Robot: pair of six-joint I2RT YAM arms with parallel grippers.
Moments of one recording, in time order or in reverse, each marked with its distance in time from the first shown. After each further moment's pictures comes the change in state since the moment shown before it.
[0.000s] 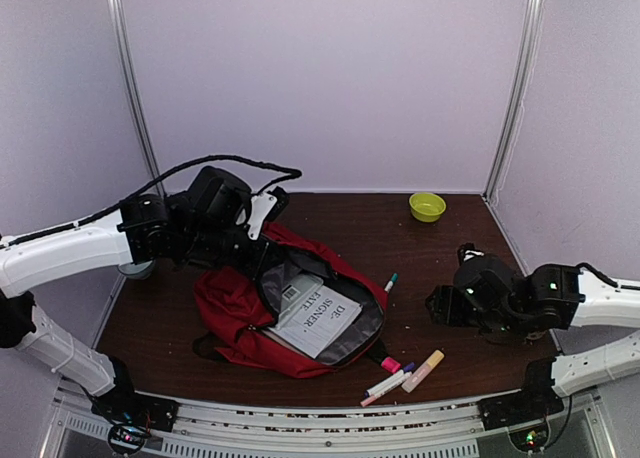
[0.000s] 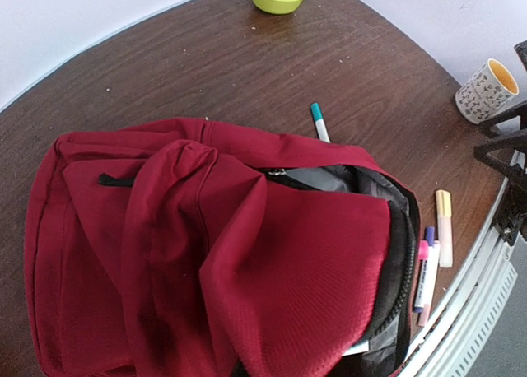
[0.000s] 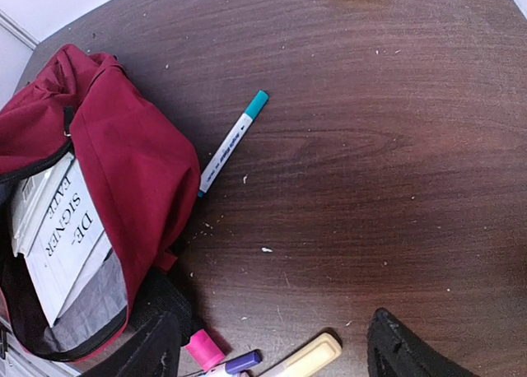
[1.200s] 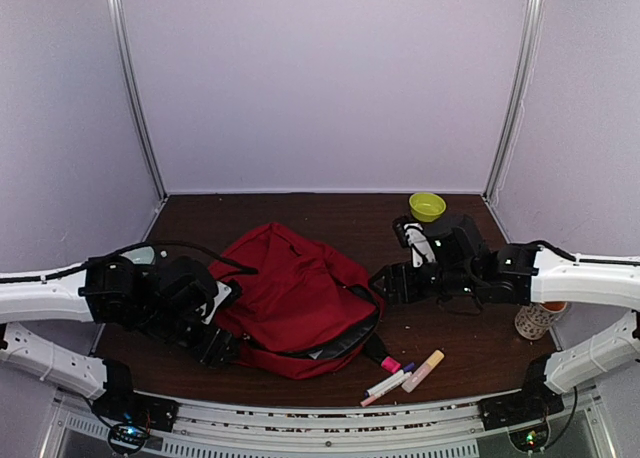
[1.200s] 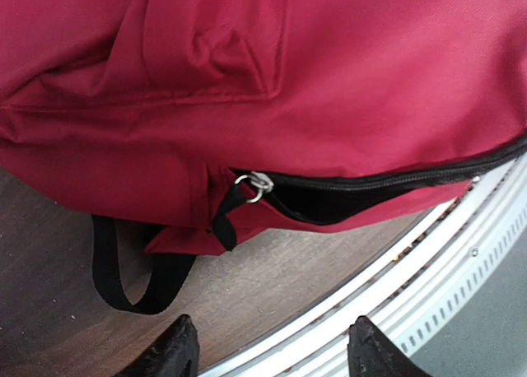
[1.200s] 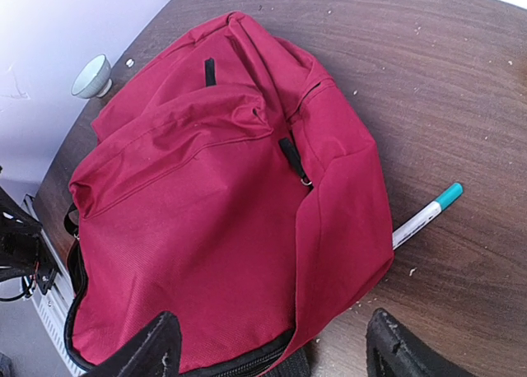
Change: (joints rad) left arm -0.179 -0.317 -0.389 -0.307 -0.004 -0.318; right arm -0.140 0.278 0.121 0.453 -0.407 -0.451
